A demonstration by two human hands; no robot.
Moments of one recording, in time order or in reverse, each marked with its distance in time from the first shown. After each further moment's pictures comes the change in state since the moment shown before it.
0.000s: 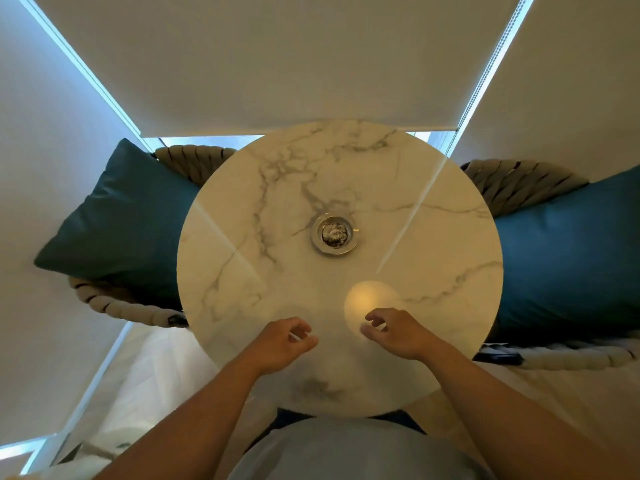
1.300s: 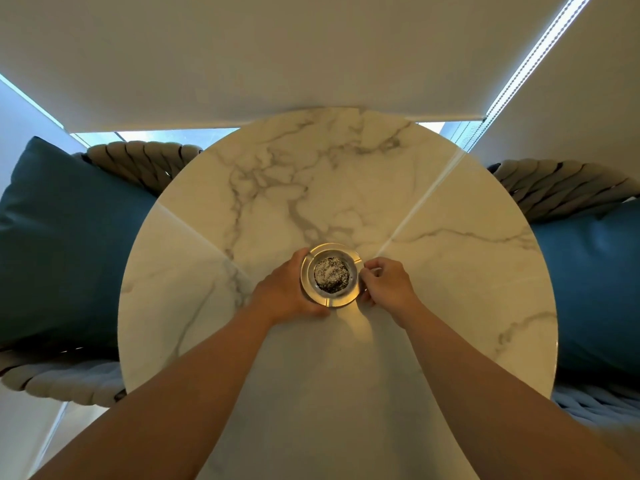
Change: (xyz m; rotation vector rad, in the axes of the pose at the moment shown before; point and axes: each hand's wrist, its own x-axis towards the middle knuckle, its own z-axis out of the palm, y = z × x) left_hand 0.222 0.045 -0.086 0.125 0.097 0.090; right_hand 0.204 -0.053 -0.070 0.517 0.408 0.252
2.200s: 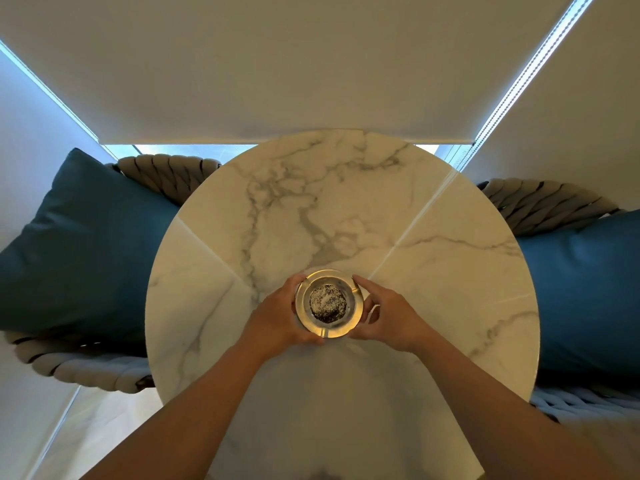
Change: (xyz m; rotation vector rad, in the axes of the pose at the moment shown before) left_hand -0.091 -0.001 -0.012 -0.110 0.093 0.114; right_hand -0.078 0.010 -0.021 -0.268 -0.321 -0.452
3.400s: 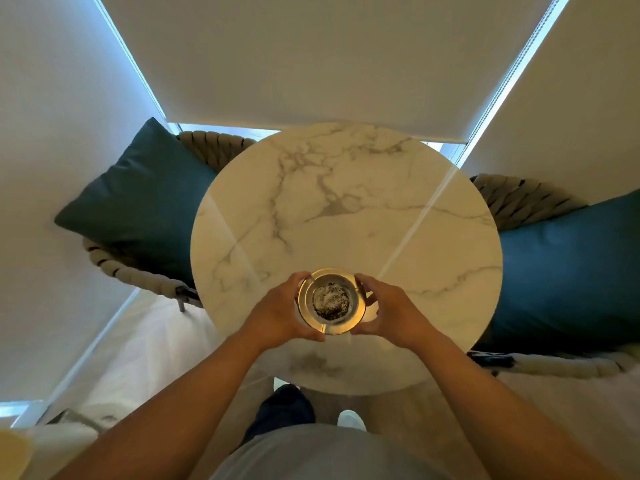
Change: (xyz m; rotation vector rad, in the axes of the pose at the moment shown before) left_hand -0.182 0.024 0.045 0.022 0.065 0.052; right_hand -0.164 -0.011 0.037 -0.242 0.022 -0.315
